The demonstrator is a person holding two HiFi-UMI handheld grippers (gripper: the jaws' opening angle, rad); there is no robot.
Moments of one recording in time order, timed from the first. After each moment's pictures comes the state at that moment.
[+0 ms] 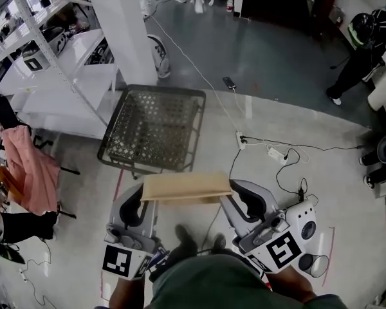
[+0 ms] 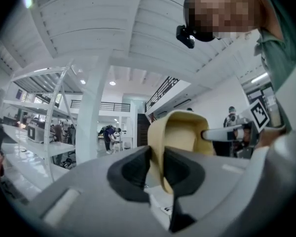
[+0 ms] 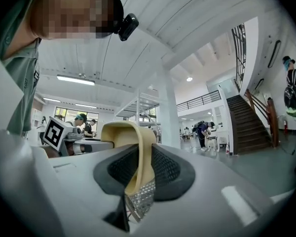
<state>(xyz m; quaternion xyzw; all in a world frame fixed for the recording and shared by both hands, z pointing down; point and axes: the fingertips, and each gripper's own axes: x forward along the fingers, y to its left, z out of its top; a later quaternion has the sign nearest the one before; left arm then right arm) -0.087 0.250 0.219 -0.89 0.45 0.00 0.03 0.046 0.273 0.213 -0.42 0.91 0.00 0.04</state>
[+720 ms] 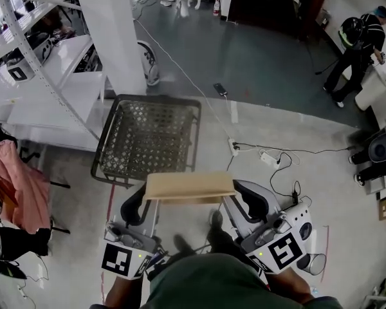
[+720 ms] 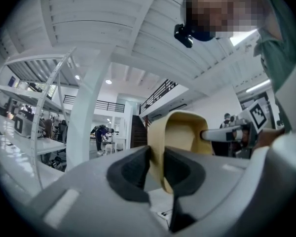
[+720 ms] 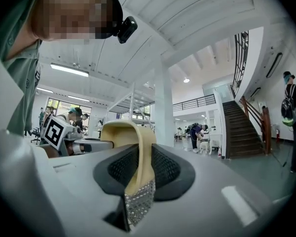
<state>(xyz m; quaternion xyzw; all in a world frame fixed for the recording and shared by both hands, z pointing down) -0.125 0.157 0.219 -0.92 0.40 0.02 0.01 0.006 0.191 0.203 -0.46 0.89 0.02 0.01</state>
